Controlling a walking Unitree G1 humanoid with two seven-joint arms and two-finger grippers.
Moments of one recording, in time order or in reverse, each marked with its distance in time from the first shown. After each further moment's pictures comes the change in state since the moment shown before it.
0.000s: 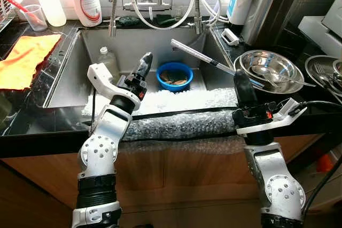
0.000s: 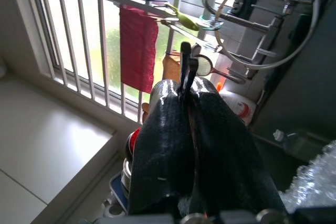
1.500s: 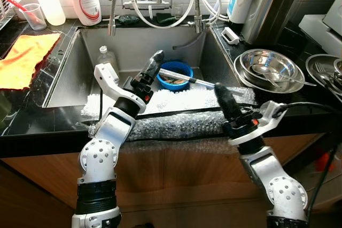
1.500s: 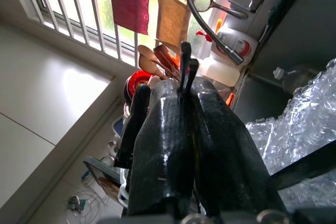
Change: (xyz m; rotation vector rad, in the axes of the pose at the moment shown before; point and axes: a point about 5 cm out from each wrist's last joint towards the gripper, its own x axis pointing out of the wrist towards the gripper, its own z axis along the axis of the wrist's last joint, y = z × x) left arm -0.007 -0.012 -0.014 -0.082 0.091 -0.089; right arm -0.006 -0.009 -0.016 0.029 0.252 0.018
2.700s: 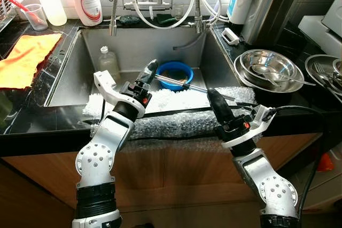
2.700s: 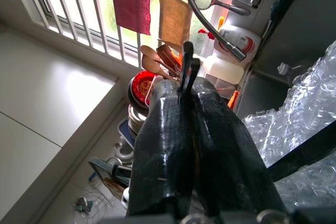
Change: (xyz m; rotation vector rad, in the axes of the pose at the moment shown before) left arm -0.006 0.007 0.002 -0.119 -0.017 0.063; right arm 0.001 -0.007 -0.006 0.038 -0.011 0.007
